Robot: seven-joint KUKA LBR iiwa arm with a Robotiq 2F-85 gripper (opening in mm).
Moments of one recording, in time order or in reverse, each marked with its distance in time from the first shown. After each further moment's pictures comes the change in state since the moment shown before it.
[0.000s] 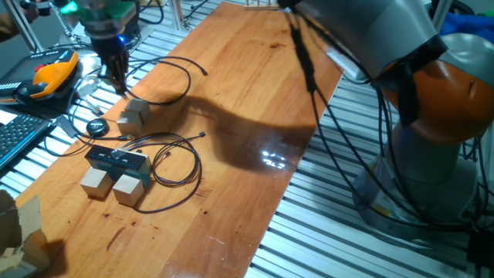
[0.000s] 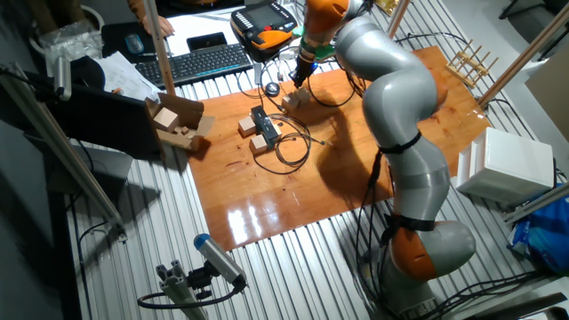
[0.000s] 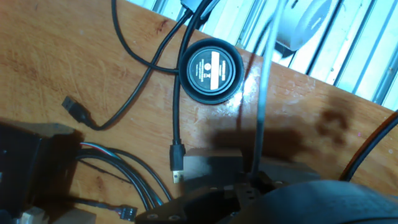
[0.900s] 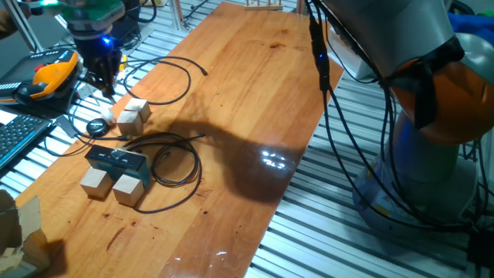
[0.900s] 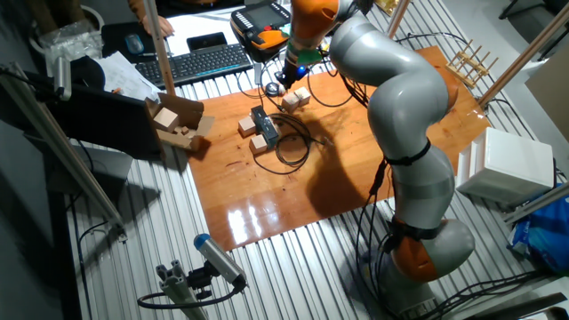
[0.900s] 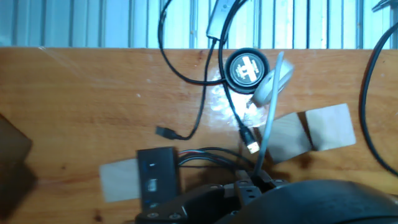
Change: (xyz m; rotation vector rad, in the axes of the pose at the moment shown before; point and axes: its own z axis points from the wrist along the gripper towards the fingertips) arm 0.010 0.073 -0.035 0.036 -0.024 0.199
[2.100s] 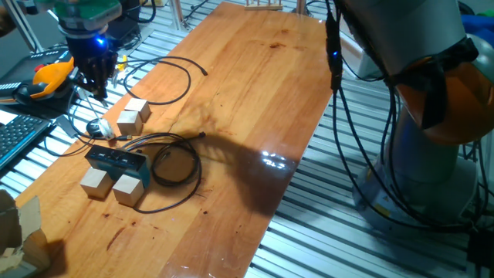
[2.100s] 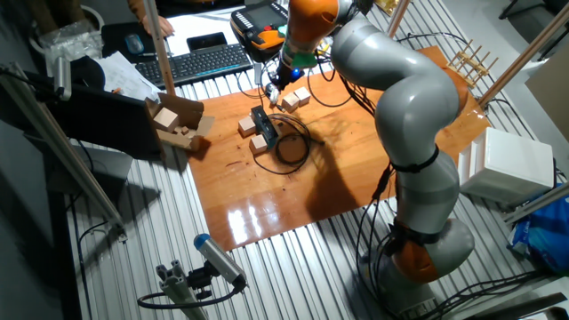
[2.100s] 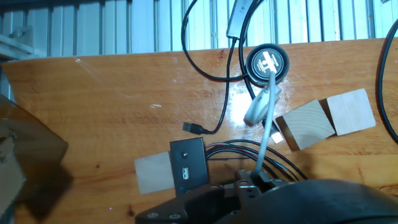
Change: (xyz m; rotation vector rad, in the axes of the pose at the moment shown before) arm 0.016 0.029 -0.019 -0.018 -0.047 0.040
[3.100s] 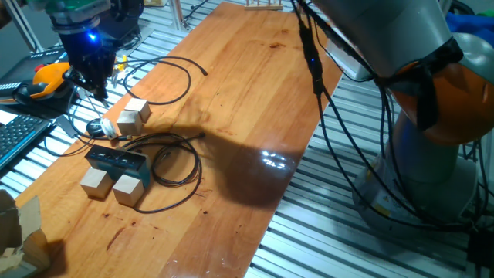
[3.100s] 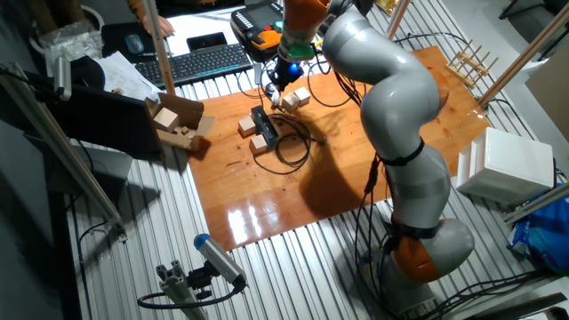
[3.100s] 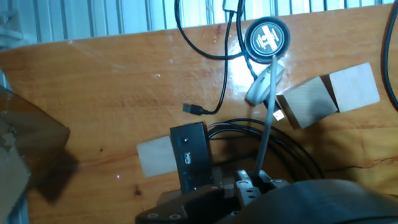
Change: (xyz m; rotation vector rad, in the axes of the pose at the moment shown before) arm 0.000 0.000 0.000 -0.020 0.152 0.044
